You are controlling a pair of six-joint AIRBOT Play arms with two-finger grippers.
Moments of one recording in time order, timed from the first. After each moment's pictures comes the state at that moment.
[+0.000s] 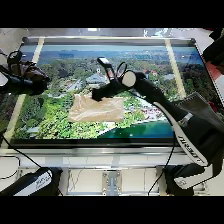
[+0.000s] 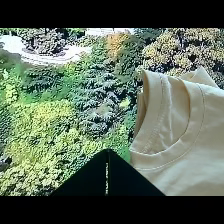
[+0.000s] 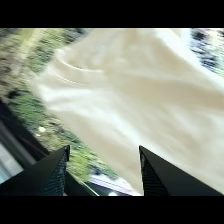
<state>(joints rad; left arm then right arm) 0.16 -1.14 1.23 1.35 -1.13 -1.43 0.55 -1.61 1.64 -1.15 1.09 1.53</state>
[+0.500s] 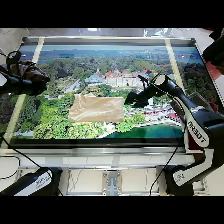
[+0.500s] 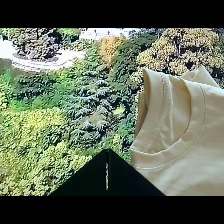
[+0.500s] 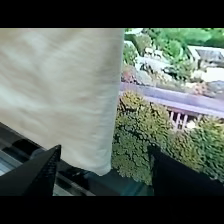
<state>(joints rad) 0.16 -1.14 1.23 1.35 -1.13 -1.43 0.18 -1.70 1.34 -0.88 1.21 1.46</state>
